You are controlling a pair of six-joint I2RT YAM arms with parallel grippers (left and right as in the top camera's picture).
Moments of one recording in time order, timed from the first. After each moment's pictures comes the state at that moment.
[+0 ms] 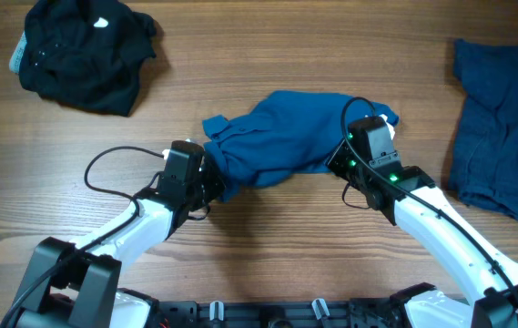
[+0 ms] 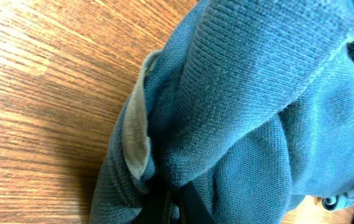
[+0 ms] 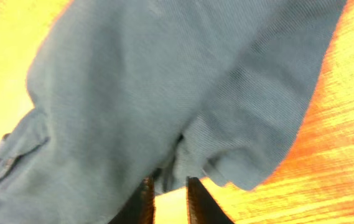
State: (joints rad) left arm -0.35 1.49 0.51 0.03 0.21 -0.94; right arm 0.34 1.36 0.71 -0.33 0.03 0.87
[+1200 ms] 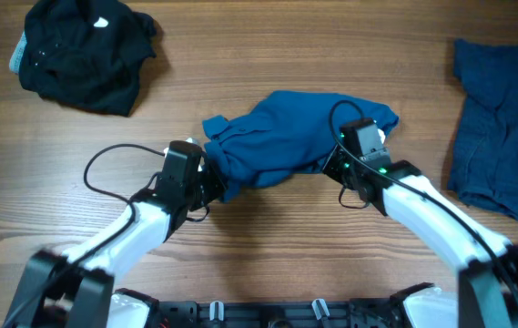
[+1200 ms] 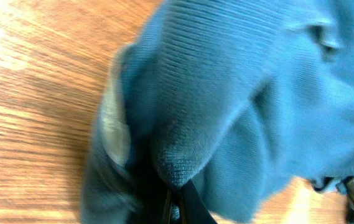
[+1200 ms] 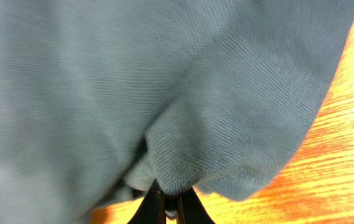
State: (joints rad) left arm -0.35 1.44 0.51 -0.01 0.25 -0.90; right arm 0.34 1.45 0.71 -0.32 0.00 0.82
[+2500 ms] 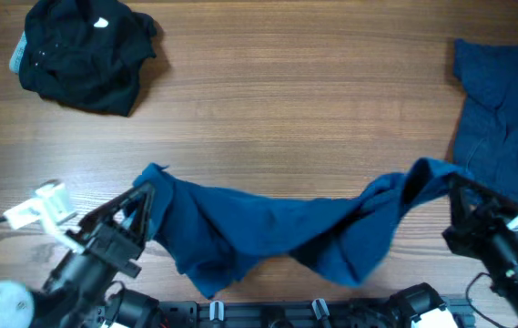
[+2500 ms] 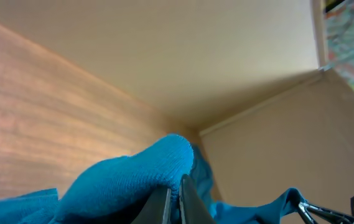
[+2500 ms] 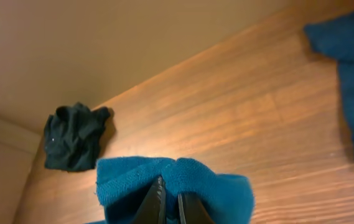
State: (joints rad) left arm -0.35 0.44 1.10 -0.78 0.15 -0.85; right arm 0.34 0.71 1.51 -1.26 0.15 0.65
